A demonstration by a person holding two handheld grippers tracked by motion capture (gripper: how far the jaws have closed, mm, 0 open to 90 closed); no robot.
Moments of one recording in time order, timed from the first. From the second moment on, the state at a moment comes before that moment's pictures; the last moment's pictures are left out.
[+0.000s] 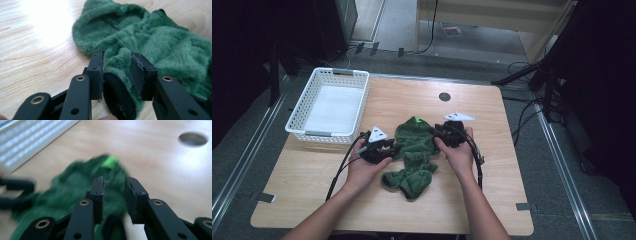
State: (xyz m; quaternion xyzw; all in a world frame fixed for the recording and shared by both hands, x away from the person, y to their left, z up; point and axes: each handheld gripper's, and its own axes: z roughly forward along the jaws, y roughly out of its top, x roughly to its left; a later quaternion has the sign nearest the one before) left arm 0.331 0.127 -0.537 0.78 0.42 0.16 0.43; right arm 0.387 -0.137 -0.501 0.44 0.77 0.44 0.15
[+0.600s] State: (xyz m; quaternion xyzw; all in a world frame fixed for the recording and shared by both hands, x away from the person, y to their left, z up) left arm 0.342 0.124 -0.540 0.77 0.46 0.18 0.40; right arm 0.362 -0.141 -0.533 0.45 0.79 0.39 0.15
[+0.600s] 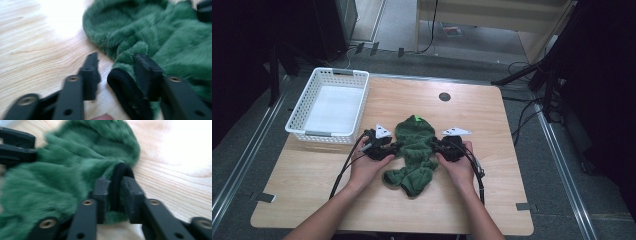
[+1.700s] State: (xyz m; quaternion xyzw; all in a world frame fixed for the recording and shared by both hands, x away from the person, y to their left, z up) left arm 0.251 0.133 -0.553 0.80 0.41 0.10 0.42; right arm 0.227 -0.111 -0.516 0.36 0.81 0.44 0.15
